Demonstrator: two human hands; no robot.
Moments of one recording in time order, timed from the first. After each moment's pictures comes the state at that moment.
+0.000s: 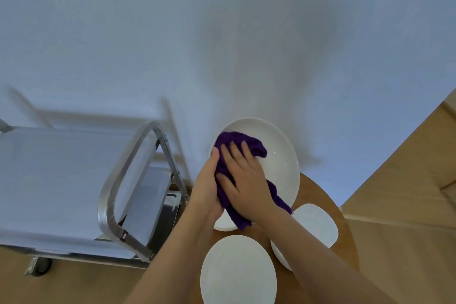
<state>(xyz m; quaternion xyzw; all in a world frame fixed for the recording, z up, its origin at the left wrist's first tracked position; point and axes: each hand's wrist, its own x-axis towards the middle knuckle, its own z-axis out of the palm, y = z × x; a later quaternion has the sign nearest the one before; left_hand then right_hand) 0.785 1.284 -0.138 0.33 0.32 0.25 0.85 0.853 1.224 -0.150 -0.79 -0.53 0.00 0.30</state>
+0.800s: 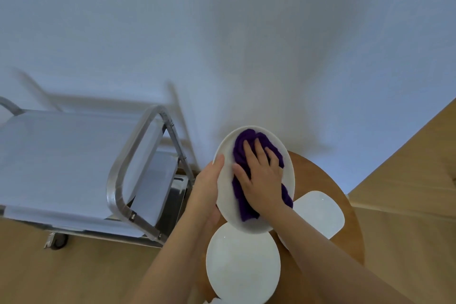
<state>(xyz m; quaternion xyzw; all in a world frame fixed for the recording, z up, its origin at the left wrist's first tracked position) 0.760 1.278 -0.155 0.40 0.38 0.20 0.81 0.861 1.212 -0.185 -0.86 -0.43 0.05 0.26</state>
